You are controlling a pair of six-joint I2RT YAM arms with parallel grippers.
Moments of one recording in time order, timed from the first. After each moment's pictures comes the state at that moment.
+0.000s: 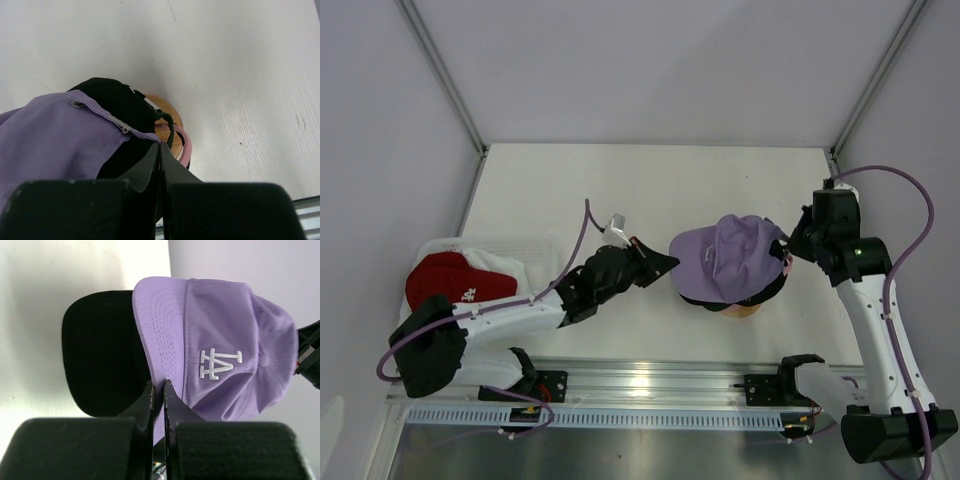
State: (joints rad) left arm -0.94 1.26 0.66 0.34 -0.14 -1.23; right arm 0.12 1.00 1.20 -0.96 0.18 0.44
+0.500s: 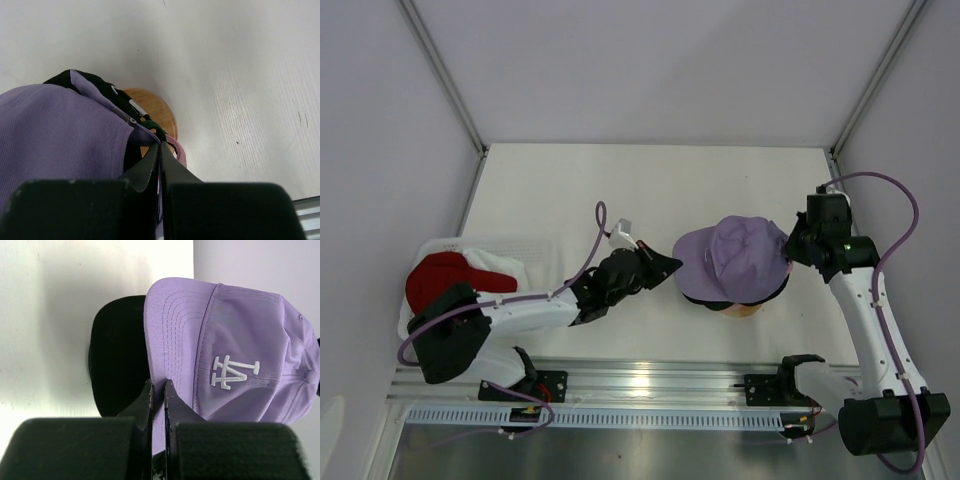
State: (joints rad) left arm -0.97 1.38 0.66 0.38 -0.24 -1.26; right arm 0.08 1.04 1.09 -0.90 0.15 0.41
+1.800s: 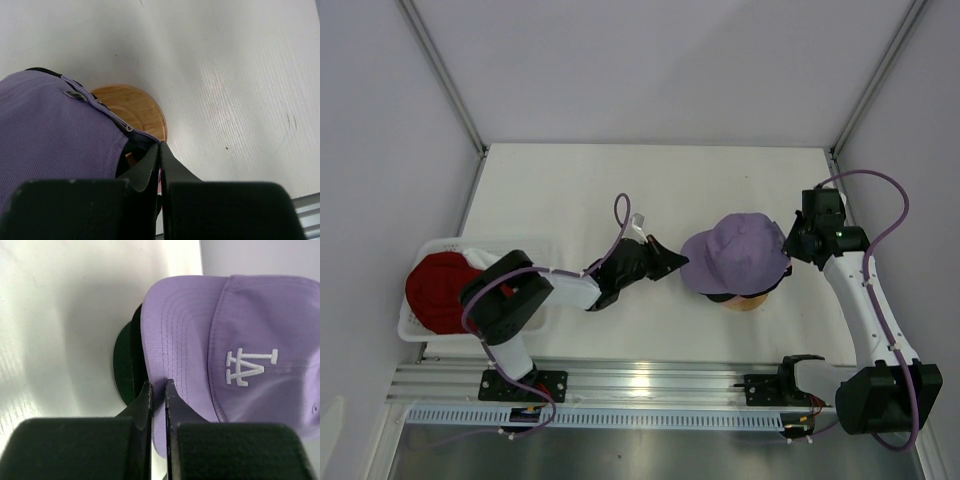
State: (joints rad) left arm -0.85 1.72 0.70 0.68 0.01 -1.14; right arm 0.06 1.15 1.07 -0.85 0.20 0.40
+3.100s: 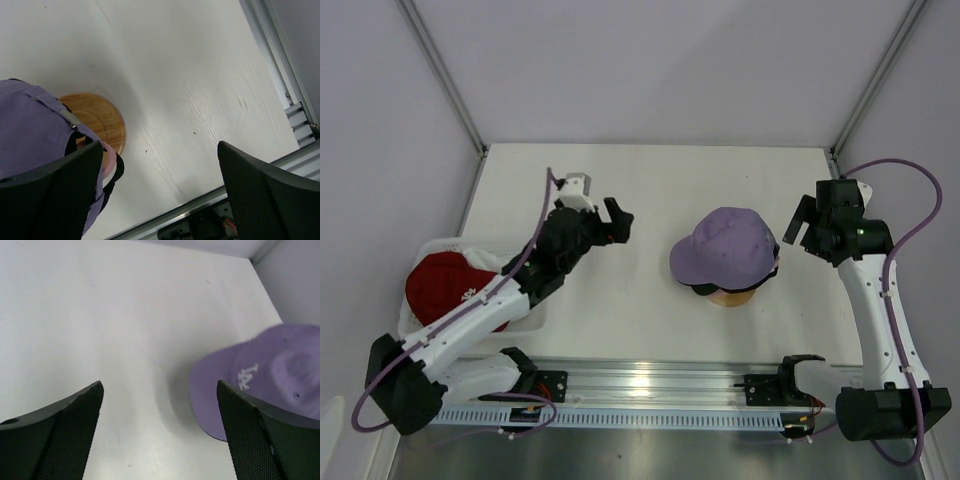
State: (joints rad) left arm -0.71 1.12 0.80 0.04 -0.25 -0.49; right arm 0.06 1.11 1.26 -1.06 0.33 0.42
